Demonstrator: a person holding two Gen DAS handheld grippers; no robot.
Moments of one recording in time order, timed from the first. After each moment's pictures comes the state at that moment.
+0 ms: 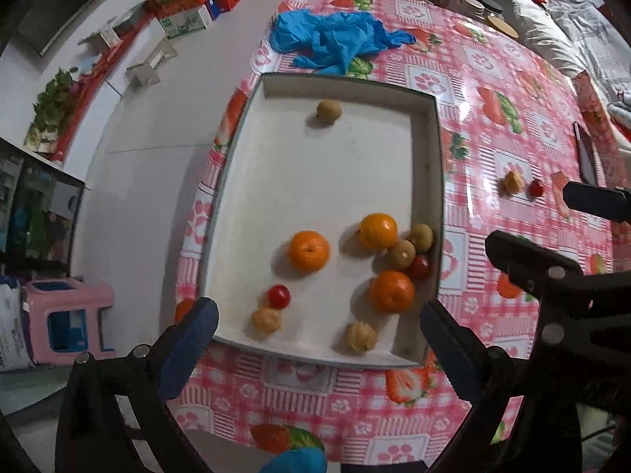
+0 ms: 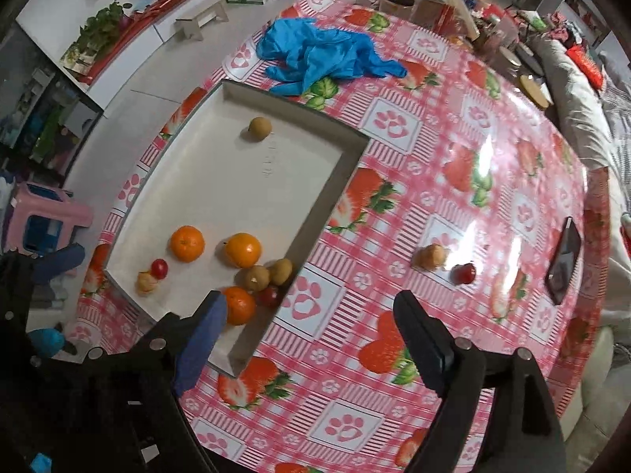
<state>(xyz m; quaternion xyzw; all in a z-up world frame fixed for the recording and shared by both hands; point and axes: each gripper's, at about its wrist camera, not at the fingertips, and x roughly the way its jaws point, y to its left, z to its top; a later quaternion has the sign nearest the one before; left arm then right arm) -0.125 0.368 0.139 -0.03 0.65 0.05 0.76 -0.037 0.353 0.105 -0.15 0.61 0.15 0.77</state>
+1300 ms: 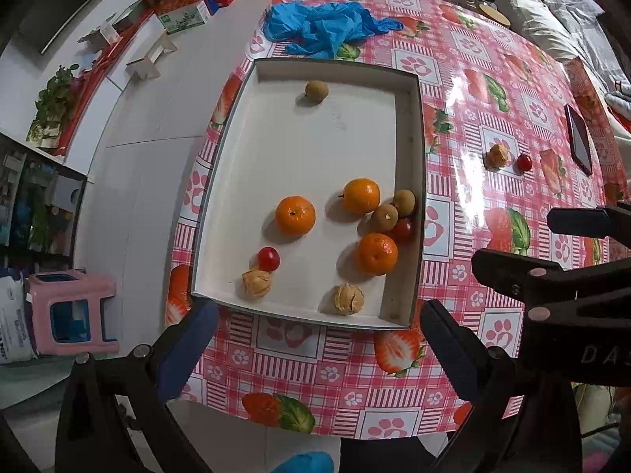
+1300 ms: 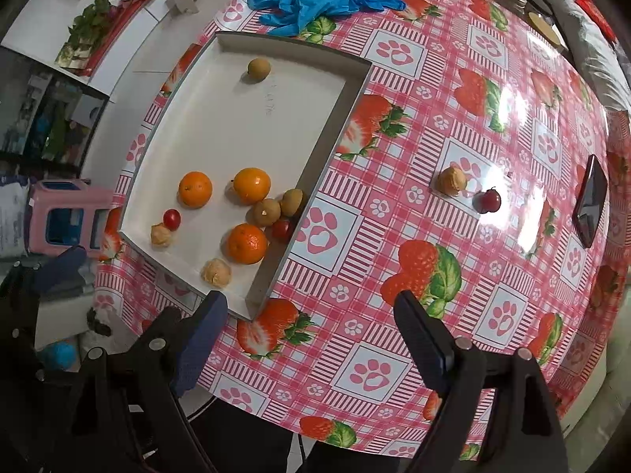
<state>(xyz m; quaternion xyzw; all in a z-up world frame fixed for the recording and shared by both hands) -0.151 0.349 0.144 -0.01 0.66 0.05 0.75 -0.053 0.325 0.090 -0.10 0.68 0.16 0.71</state>
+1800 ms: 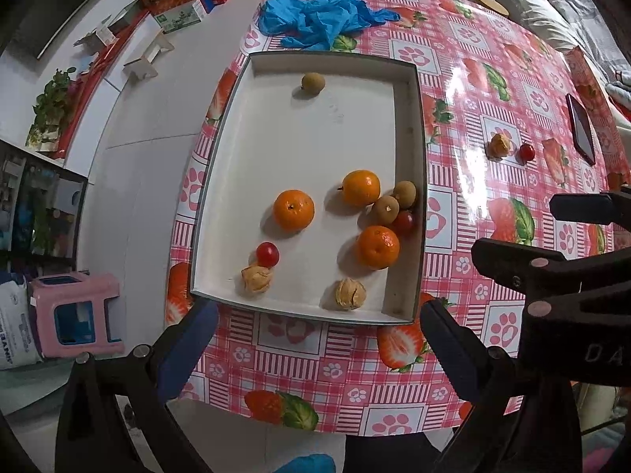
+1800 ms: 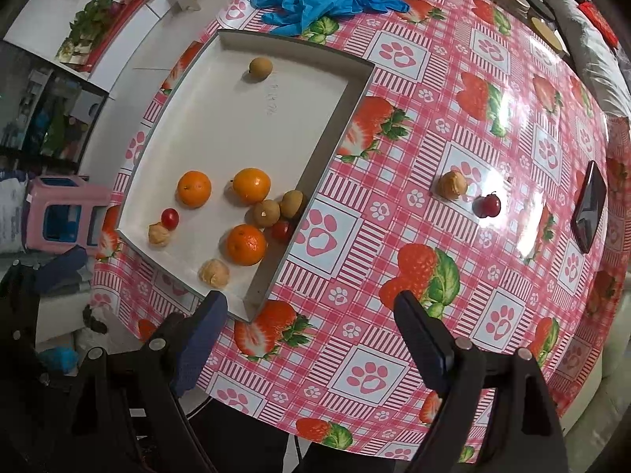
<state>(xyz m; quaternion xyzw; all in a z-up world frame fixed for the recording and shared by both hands) -0.150 0.343 0.138 0.00 0.66 0.05 0.75 -0.051 0.327 0.089 -0.10 0.68 0.16 0.71</state>
